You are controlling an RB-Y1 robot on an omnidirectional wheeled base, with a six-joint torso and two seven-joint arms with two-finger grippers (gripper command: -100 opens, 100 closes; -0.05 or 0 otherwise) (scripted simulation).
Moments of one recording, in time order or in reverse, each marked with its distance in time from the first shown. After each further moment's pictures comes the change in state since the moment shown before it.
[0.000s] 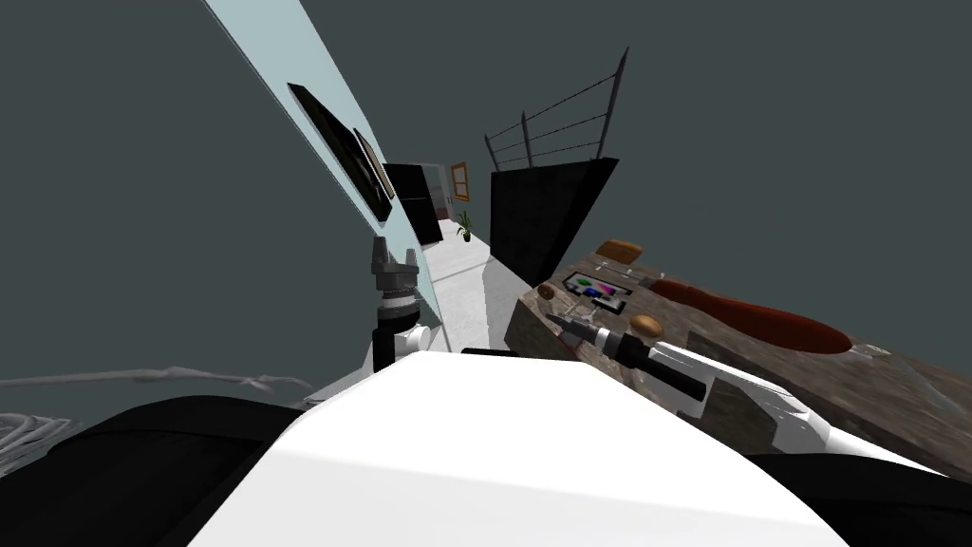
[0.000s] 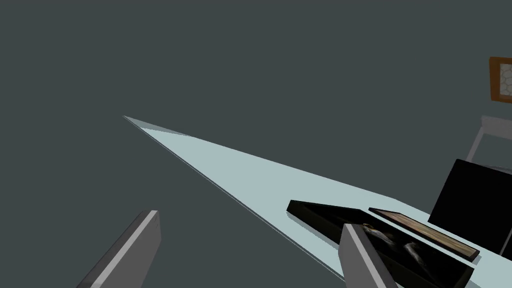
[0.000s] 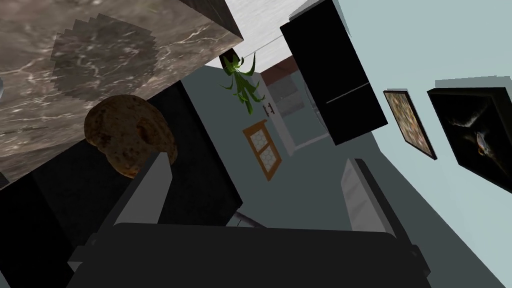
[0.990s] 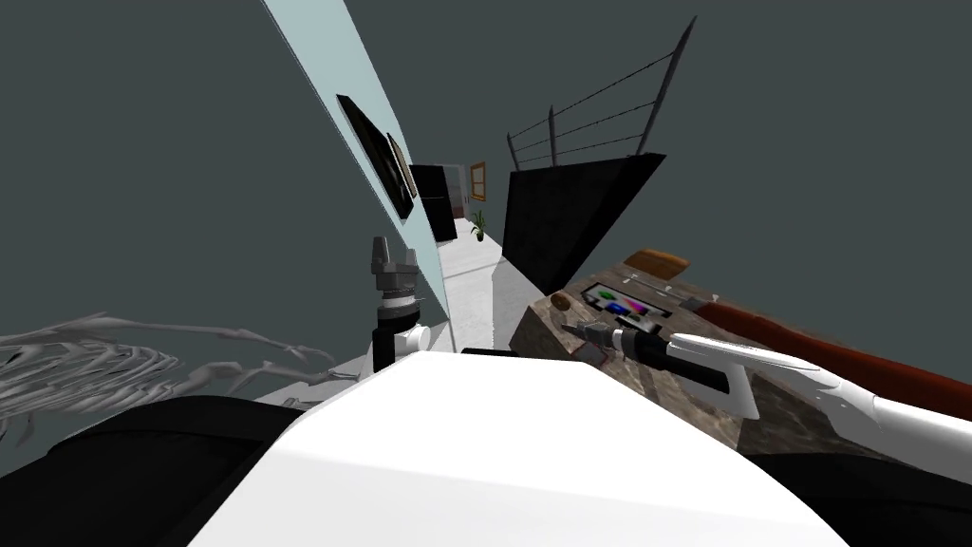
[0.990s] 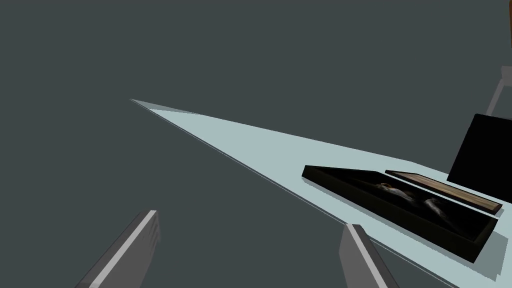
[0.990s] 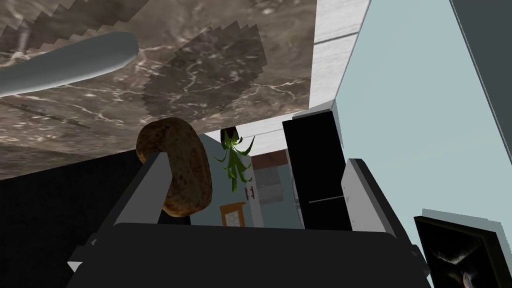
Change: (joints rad) left arm 0.000 0.000 0.000 0.000 0.000 0.000 0.000; right arm 0.017 -0.319 0.067 0.061 -0.003 0.093 -0.007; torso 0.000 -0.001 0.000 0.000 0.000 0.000
